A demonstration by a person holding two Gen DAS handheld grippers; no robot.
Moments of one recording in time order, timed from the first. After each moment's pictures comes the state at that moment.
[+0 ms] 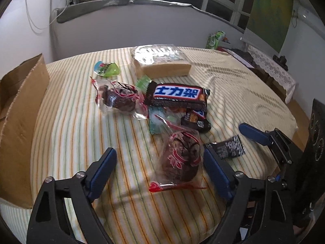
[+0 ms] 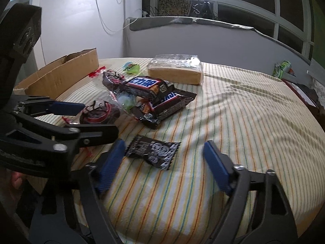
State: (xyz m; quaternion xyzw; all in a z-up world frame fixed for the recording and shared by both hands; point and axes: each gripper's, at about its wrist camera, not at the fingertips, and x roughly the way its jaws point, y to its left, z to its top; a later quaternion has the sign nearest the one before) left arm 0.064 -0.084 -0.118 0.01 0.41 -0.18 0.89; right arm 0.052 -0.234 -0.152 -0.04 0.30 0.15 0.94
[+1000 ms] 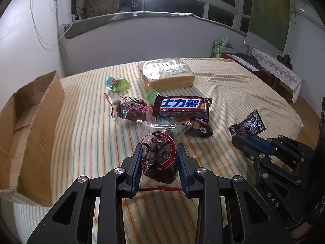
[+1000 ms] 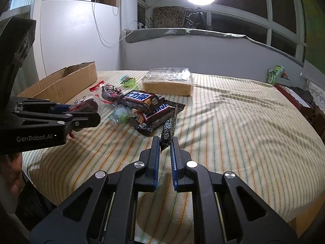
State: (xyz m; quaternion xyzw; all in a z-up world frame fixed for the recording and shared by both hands) left arm 0.054 -0.083 -0.102 0.03 0.37 -0.15 0.91; right arm 0.038 -0.253 -0.141 -0.03 0.27 0.13 0.95
